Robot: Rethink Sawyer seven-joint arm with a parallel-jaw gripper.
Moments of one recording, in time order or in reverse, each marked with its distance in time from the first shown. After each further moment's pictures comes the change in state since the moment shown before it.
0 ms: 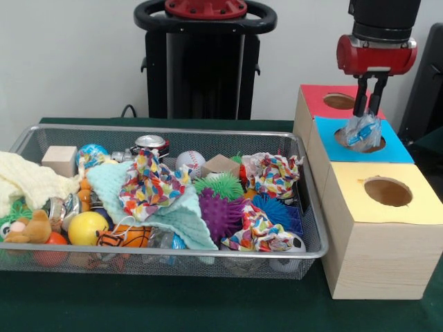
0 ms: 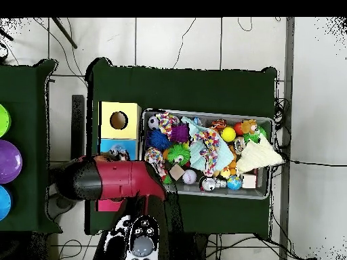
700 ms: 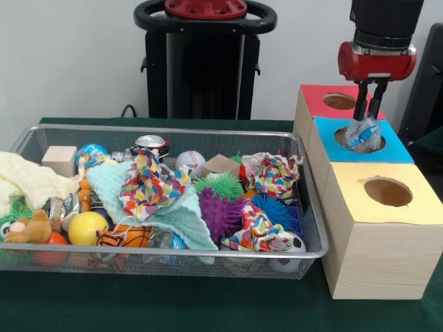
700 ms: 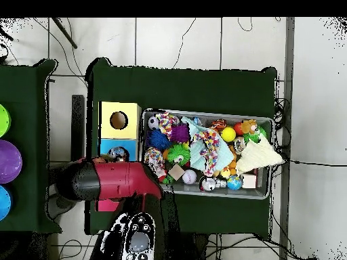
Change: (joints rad) arm 0.010 0.024 0.000 0.002 0.000 0.000 0.000
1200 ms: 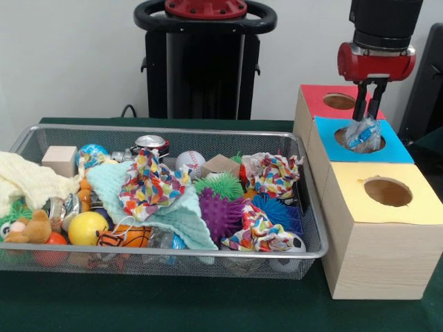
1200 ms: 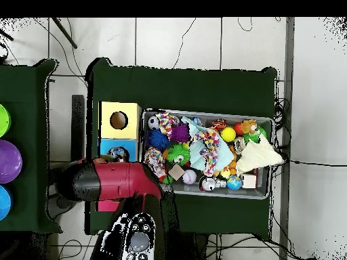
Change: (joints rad) arm 0.000 0.001 0.000 0.004 0.000 -0.007 0.000
